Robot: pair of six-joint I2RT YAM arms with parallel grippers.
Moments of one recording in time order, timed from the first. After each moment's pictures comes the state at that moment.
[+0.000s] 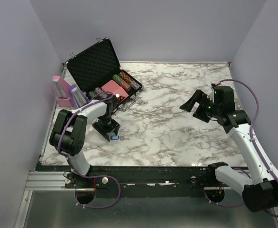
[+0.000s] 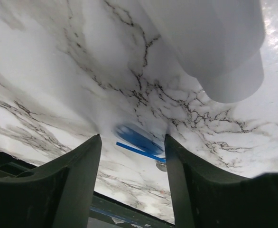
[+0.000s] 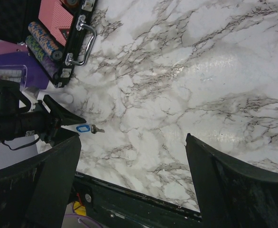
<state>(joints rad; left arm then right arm) -0.35 1.72 1.04 -0.97 -0.05 -1.20 0.18 1.02 0.98 -0.66 -0.27 0.66</state>
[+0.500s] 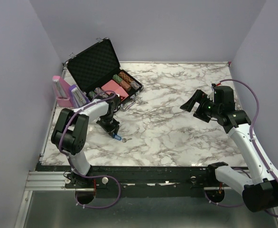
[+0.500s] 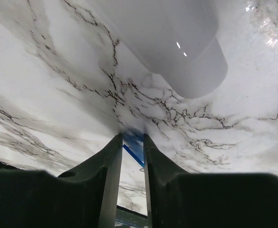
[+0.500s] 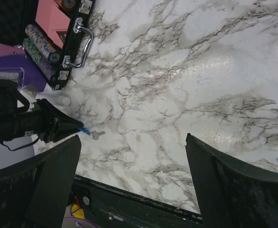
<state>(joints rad) -0.37 1.74 1.06 -0.95 -0.04 -1.19 0.19 1.02 0.98 -0.66 -0.26 0.66</state>
